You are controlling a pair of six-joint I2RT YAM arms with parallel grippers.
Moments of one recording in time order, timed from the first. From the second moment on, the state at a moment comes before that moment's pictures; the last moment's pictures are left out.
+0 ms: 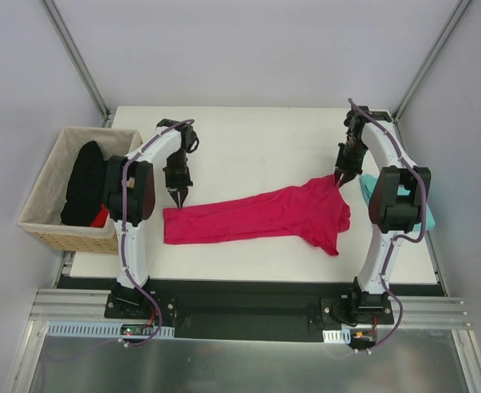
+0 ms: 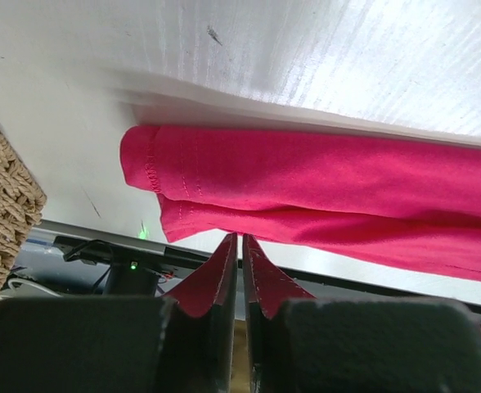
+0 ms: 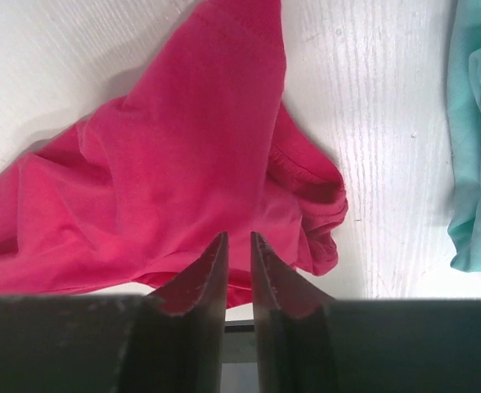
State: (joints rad) left arm -0.25 2.13 1.73 -1.44 0.01 -0.47; right arm 0.03 2.05 1.80 -1.26 -0.04 0.32
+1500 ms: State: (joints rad) left arm -0.25 2.08 1.44 -1.35 -0.13 -0.55; right arm 0.10 1.90 1.66 -1.26 -0.05 0.32
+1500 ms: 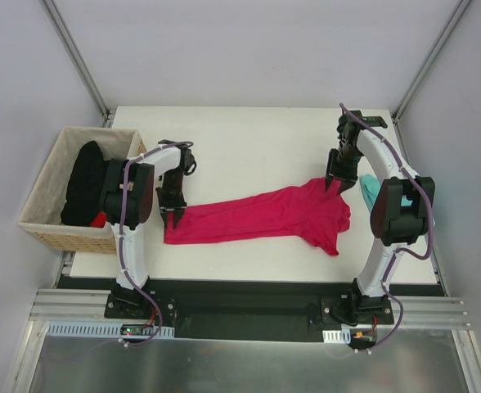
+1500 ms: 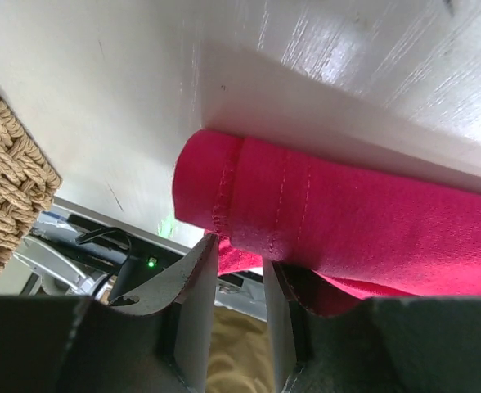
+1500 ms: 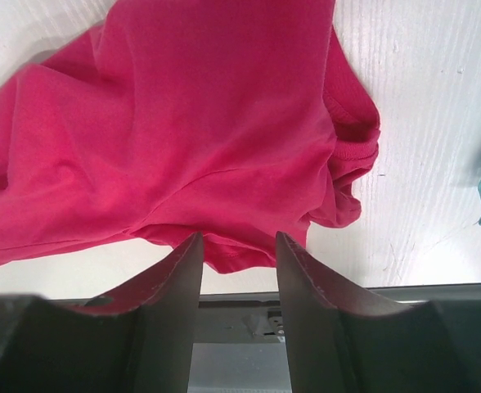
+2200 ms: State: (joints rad) left arm -0.25 2.07 1.44 -1.33 -0.09 -0.54; right arm 0.10 1.90 1.69 -1.27 -0.06 0.32
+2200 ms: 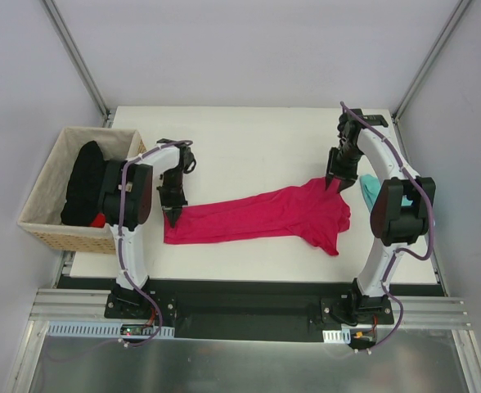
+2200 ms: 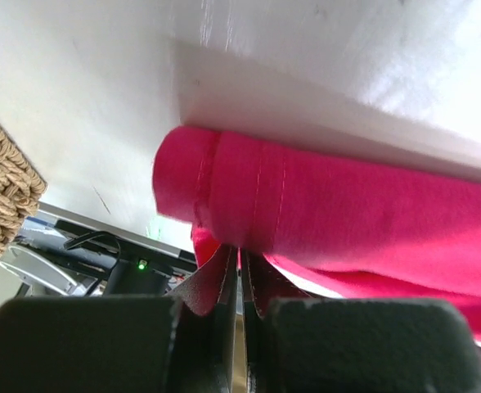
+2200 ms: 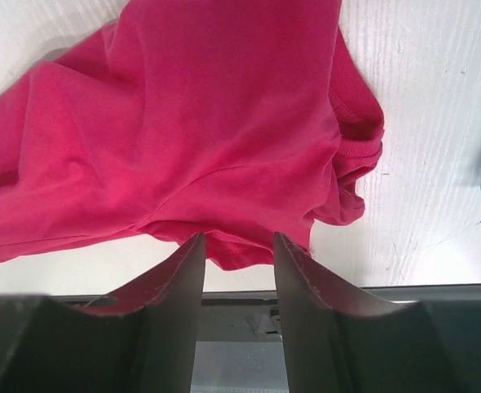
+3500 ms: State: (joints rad) left arm -0.25 1.91 1.51 -1.41 -0.11 -0.53; right arm 0.34 1.71 1.28 -1.15 -0.09 0.43
